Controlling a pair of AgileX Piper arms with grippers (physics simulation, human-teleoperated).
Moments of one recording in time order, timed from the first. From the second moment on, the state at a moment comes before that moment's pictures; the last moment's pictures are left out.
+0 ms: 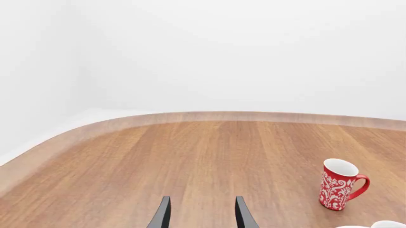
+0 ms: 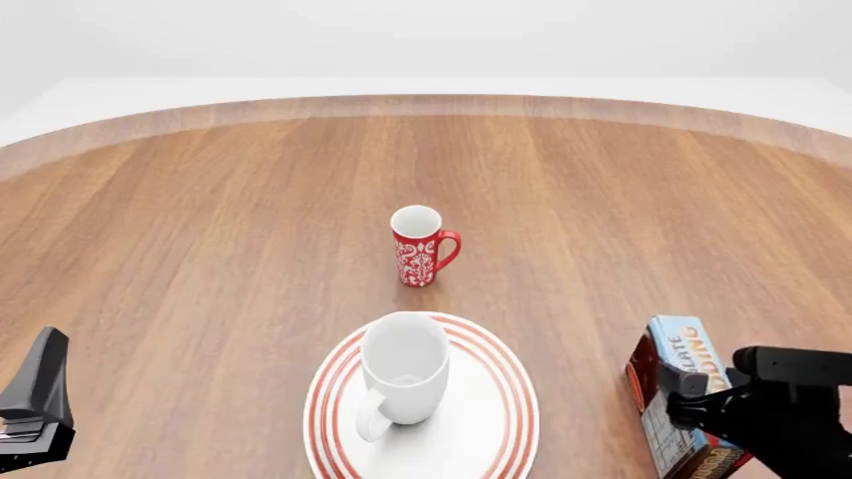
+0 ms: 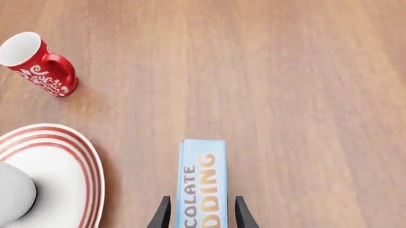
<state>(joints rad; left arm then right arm) 0.11 0.00 -0.01 -0.07 -0.01 0.06 0.87 -0.12 -0.07 0.13</state>
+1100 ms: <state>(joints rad) 0.11 0.00 -0.01 -0.07 0.00 -0.01 0.38 -0.51 0.31 0.10</state>
